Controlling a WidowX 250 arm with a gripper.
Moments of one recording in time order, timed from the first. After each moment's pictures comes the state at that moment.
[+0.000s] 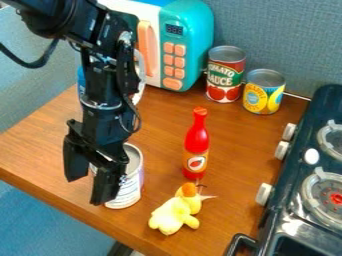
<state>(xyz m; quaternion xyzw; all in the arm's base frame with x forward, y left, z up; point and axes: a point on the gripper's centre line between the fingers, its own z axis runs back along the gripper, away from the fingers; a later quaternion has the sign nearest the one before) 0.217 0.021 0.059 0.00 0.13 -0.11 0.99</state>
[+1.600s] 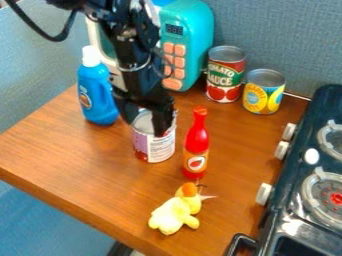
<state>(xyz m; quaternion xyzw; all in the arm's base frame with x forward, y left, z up) 0.332 0.022 0.081 0.00 -0.14 -0.02 0.99</state>
